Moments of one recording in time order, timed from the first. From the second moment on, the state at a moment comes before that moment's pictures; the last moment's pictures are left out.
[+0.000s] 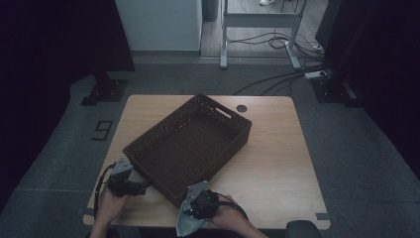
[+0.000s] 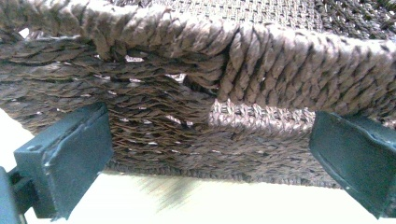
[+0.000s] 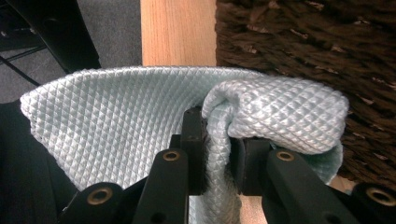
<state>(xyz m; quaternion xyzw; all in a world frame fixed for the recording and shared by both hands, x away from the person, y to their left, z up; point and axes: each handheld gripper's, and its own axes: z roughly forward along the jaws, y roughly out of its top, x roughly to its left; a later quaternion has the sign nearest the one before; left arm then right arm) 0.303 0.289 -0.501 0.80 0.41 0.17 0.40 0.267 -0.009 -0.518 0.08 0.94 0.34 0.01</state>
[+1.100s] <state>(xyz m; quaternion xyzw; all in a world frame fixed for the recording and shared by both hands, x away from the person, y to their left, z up) 0.304 0.291 -0.502 0.80 0.42 0.17 0.40 0.302 -0.119 -0.469 0.21 0.90 0.37 0.11</state>
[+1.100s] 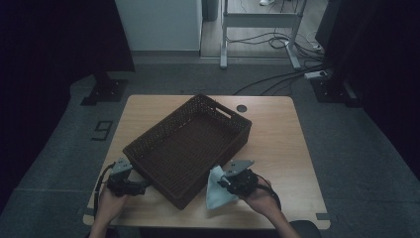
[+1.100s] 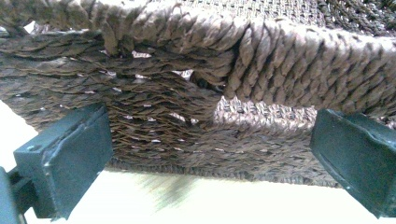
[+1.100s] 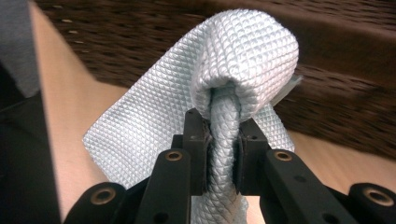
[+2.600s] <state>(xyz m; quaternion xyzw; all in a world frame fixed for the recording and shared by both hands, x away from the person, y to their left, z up) 0.305 0.291 -0.500 0.80 0.43 0.16 0.40 0.358 -0.285 -0.486 0.45 0.81 0.31 0.22</state>
